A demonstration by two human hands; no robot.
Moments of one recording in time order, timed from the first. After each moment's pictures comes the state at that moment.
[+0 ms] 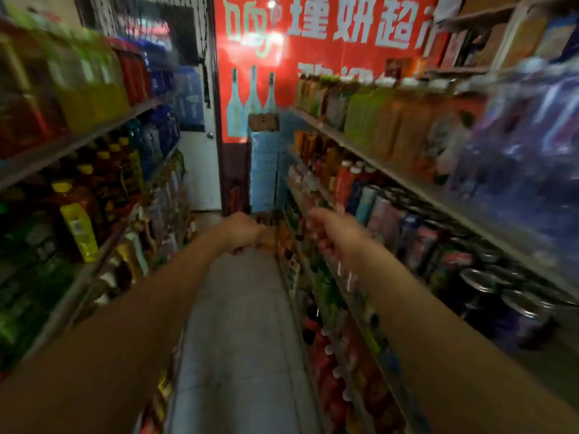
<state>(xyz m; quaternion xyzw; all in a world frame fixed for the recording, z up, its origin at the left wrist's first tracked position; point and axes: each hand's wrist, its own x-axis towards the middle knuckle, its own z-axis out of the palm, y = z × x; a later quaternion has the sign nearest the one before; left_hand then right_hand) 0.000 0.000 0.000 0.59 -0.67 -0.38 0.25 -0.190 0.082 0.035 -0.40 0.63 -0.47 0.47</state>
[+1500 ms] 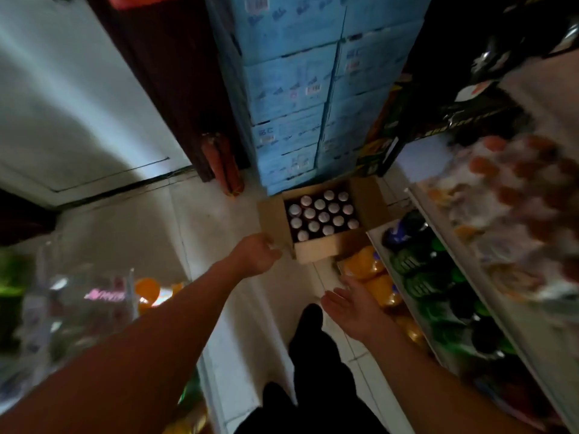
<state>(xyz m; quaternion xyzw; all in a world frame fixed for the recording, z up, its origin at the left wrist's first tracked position) 0.001 -1.322 -0.389 0.56 -0.70 -0.43 -0.11 -0.169 -1.166 -0.433 0.26 0.55 -0.48 0.64</state>
